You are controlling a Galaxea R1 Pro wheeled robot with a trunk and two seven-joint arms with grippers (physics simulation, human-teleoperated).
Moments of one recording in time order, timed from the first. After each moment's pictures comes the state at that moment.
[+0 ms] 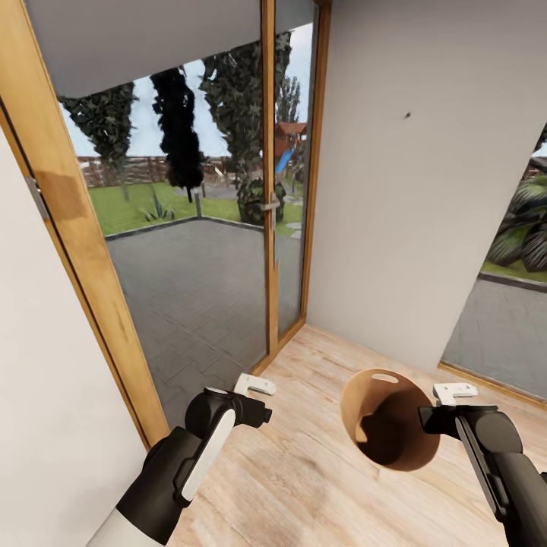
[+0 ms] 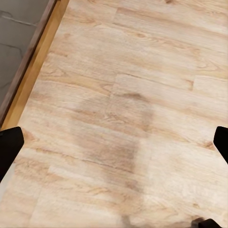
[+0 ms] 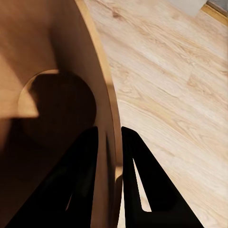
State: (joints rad) left arm -0.50 -0.10 -0.42 -1.35 0.27 1.05 0.22; right arm -0.36 -0.22 -0.15 -1.47 0.15 1.05 0.20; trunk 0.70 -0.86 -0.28
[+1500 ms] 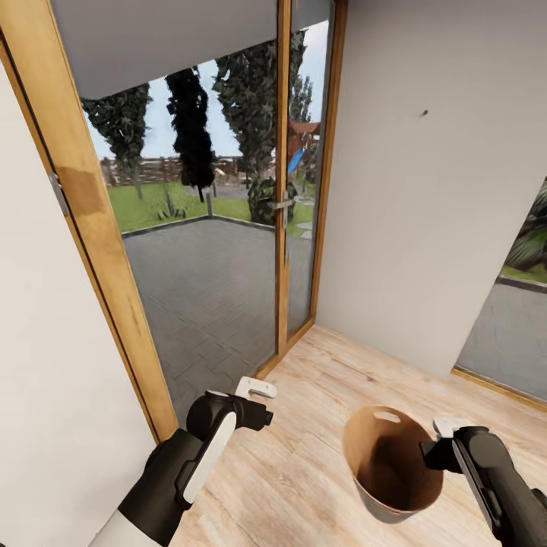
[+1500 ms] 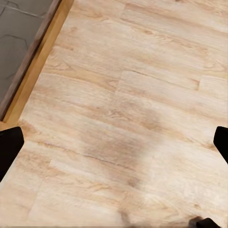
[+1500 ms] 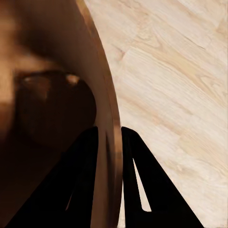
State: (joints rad) left arm -0.49 -0.11 -0.42 -1.33 0.27 1.03 0.21; right arm -0.34 -0.22 -0.15 -1.24 0.14 1.05 0.20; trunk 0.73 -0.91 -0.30
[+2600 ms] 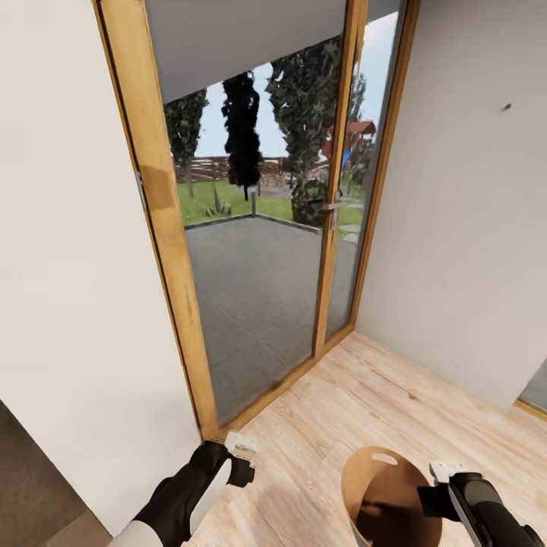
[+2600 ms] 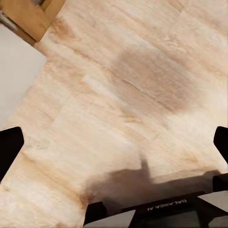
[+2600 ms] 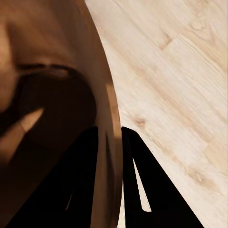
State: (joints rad) left arm -0.49 -0.10 -0.41 -0.79 0.28 0.76 0.22; right arm -0.34 -0.21 -0.16 -0.86 0.15 0.76 0.20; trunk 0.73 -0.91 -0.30
